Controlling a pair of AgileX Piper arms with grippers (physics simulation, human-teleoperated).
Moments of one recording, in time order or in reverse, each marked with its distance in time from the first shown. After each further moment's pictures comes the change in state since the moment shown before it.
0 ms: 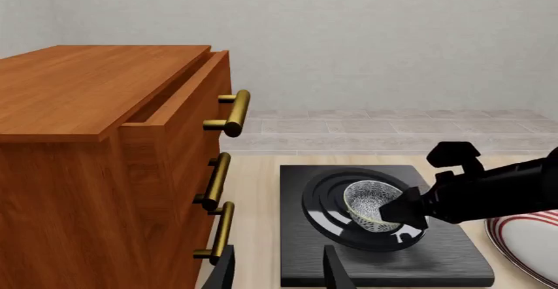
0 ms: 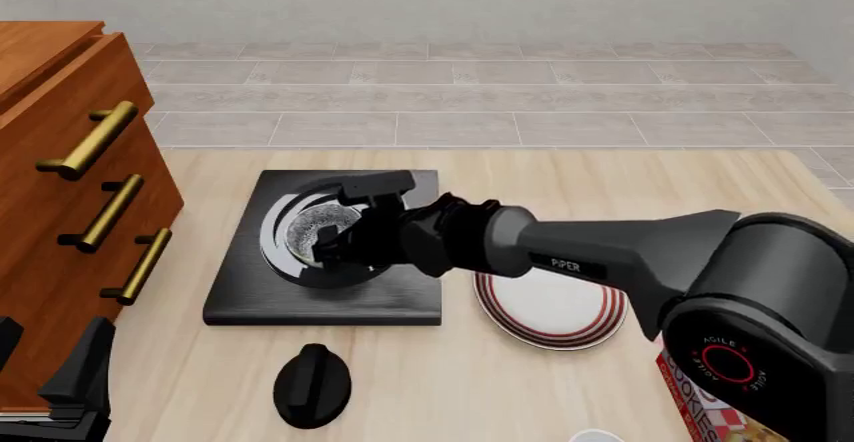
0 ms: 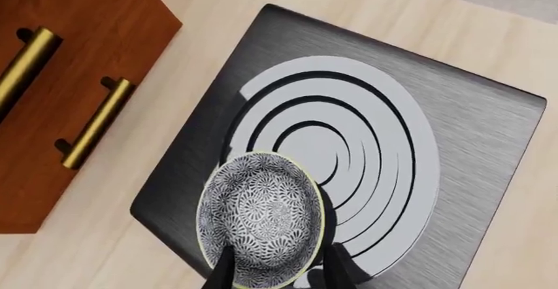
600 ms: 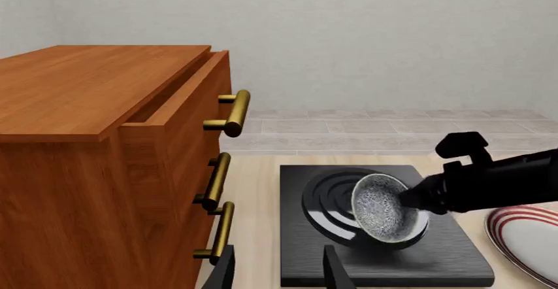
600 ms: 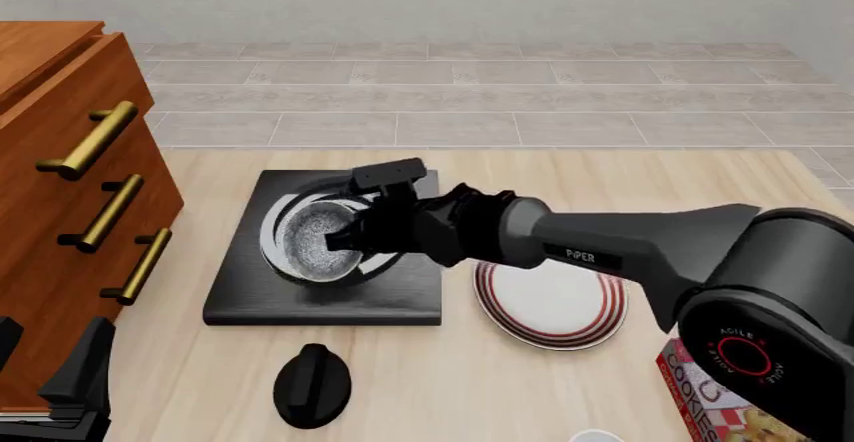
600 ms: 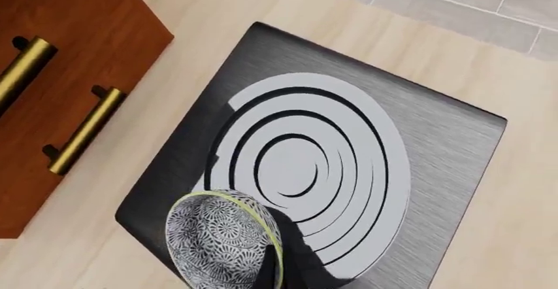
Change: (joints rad) left arm 0.000 0.000 0.000 0.000 0.000; right arm -0.035 -0.023 0.015 -0.022 -0.052
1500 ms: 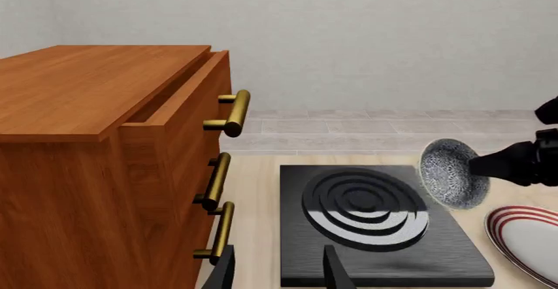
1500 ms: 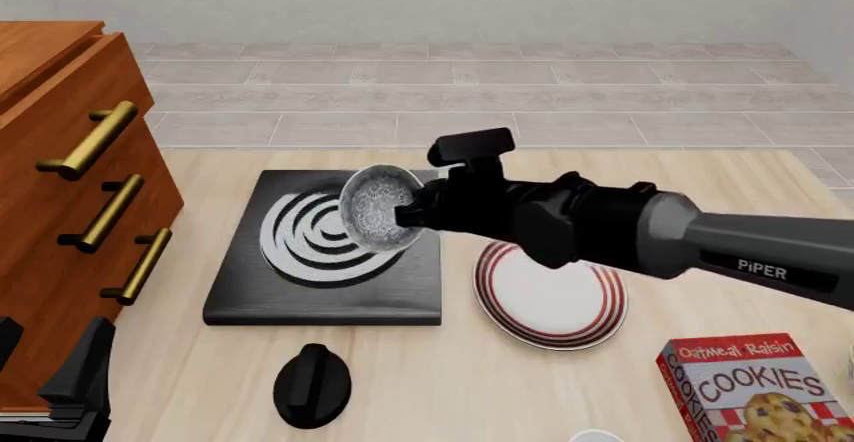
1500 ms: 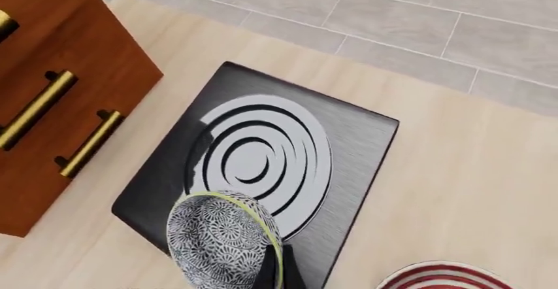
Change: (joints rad) left arm 0.000 0.000 0.000 0.000 0.000; right arm -0.103 -0.340 0.328 -0.126 -0.036
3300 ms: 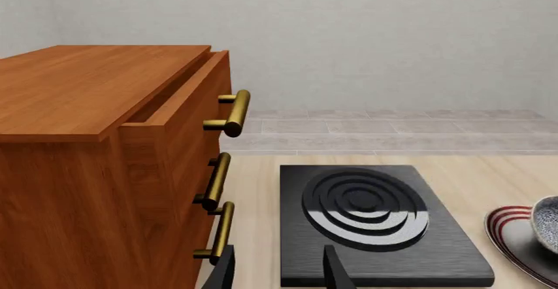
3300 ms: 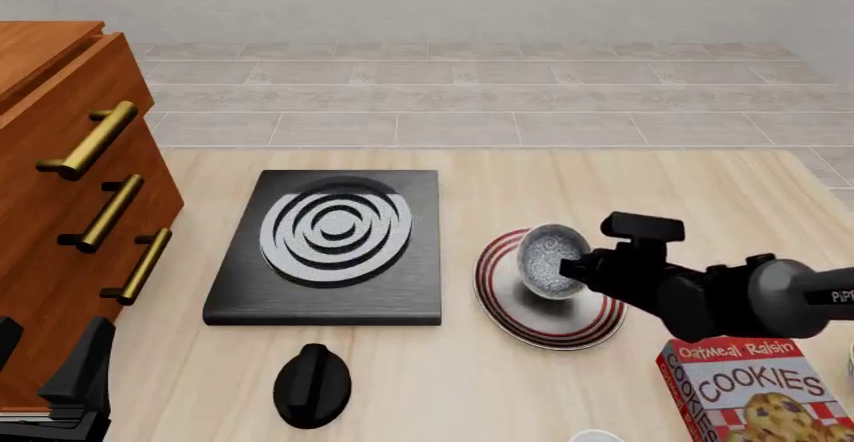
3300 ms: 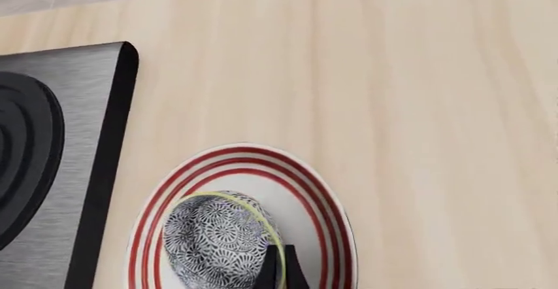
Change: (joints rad) left arm 0.000 0.000 0.000 0.000 0.000; right arm -0.466 -0.019 0.496 -0.319 -0.002
